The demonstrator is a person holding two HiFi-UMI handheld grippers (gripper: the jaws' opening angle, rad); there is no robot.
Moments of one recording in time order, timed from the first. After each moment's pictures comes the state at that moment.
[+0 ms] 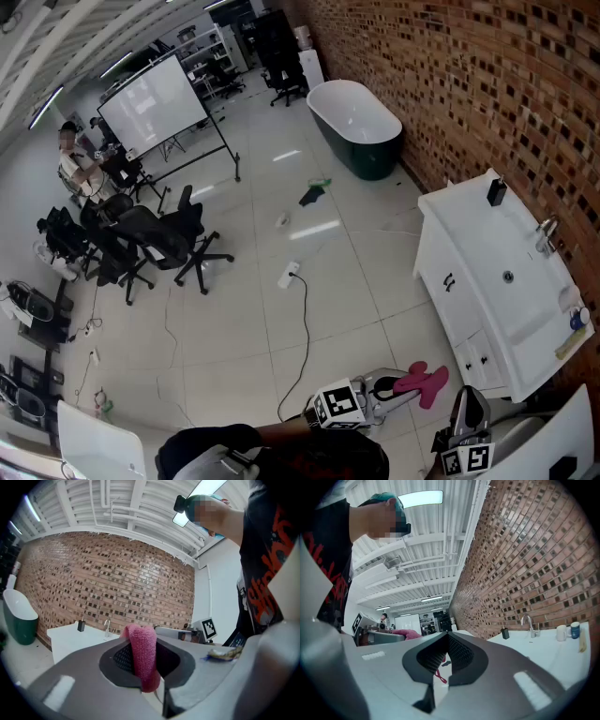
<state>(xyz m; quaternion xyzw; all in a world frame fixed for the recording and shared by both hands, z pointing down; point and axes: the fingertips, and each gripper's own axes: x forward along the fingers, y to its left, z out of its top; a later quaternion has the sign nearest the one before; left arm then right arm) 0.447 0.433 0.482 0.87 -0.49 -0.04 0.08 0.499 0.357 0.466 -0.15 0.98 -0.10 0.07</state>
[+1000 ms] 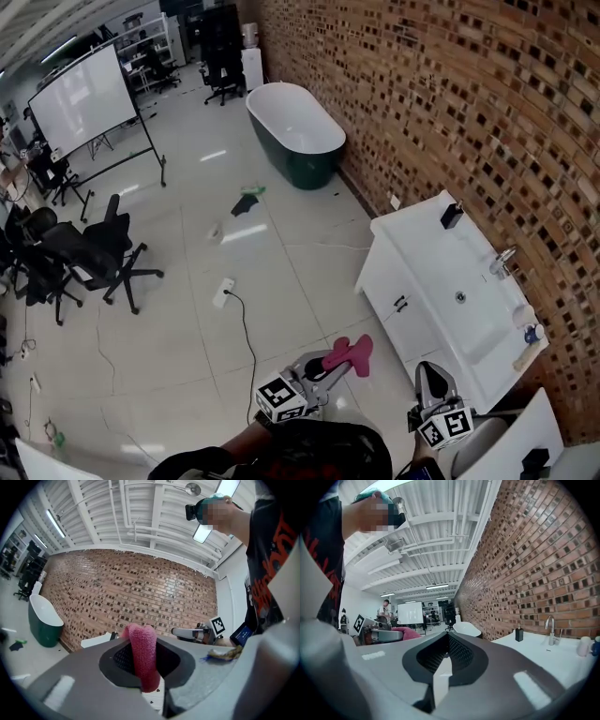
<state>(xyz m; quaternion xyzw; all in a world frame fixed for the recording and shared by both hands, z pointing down) 0.209 0.462 0.489 0.79 -0.59 -0.11 0.07 0.311 0.355 0.465 -0.11 0.99 -0.07 -0.01</state>
